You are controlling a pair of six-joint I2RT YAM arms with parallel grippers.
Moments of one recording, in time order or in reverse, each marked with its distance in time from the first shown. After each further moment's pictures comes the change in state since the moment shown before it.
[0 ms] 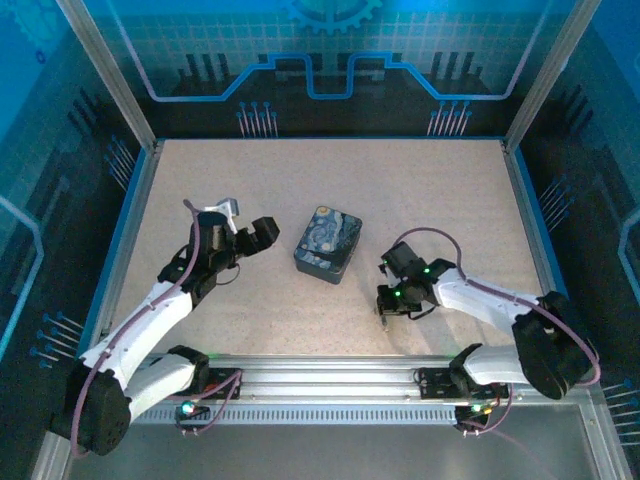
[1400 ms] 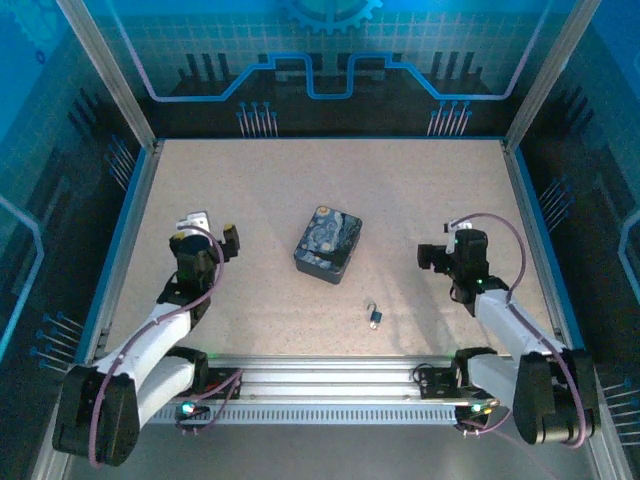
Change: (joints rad) left arm 0.150 -0.040 -0.298 0.417 -0.496 0.533; right arm -0.551 -0.243 -0.233 0.607 0.299 -0.477
